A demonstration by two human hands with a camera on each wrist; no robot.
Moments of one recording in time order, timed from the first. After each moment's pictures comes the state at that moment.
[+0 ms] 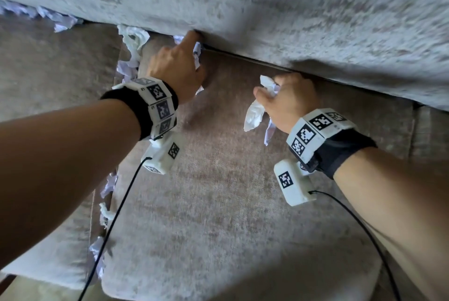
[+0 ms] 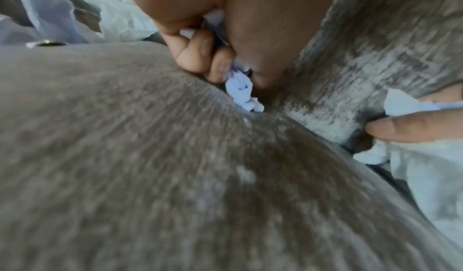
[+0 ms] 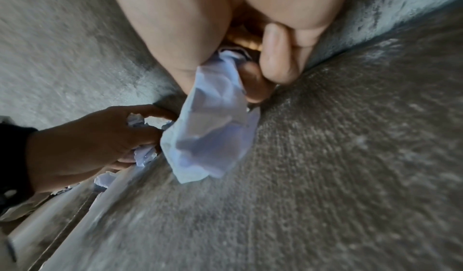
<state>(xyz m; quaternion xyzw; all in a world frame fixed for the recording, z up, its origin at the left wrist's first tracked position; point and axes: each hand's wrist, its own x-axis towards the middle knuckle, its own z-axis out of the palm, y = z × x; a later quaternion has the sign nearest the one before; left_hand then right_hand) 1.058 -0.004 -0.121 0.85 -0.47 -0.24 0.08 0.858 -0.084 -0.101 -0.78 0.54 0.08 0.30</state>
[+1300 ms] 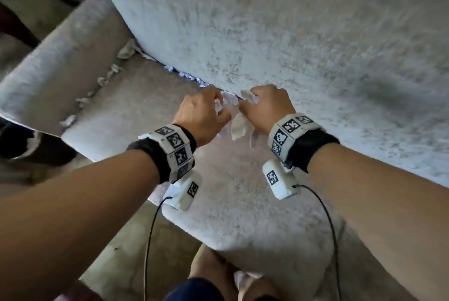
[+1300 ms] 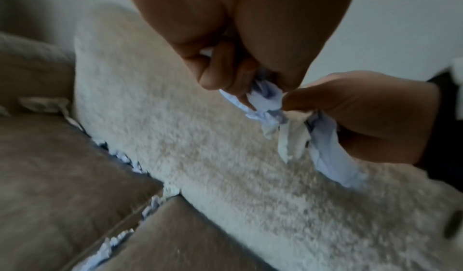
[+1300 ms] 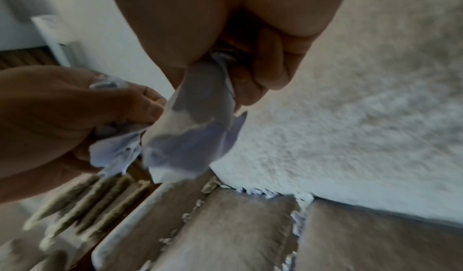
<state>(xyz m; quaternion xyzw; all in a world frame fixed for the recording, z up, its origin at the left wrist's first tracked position) 0.958 0.191 0.272 0.90 -0.32 -0.17 0.23 0.875 0.058 0.256 -0.87 0.33 0.00 0.38</state>
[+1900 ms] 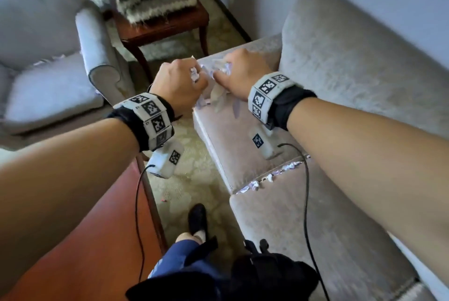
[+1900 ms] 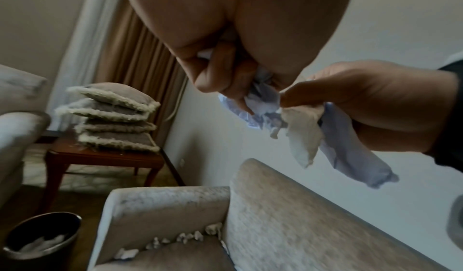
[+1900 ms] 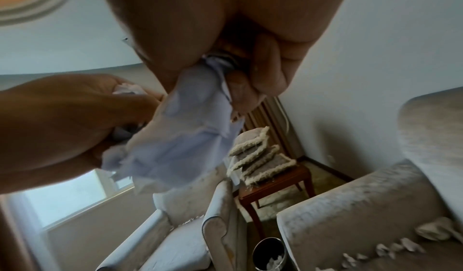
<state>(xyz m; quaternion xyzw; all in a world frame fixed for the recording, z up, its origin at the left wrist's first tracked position) 1.018 0.566 0.499 0.96 -0.05 0.08 0.27 1.036 0.403 0.505 -0.96 -0.11 -0.02 0.27</state>
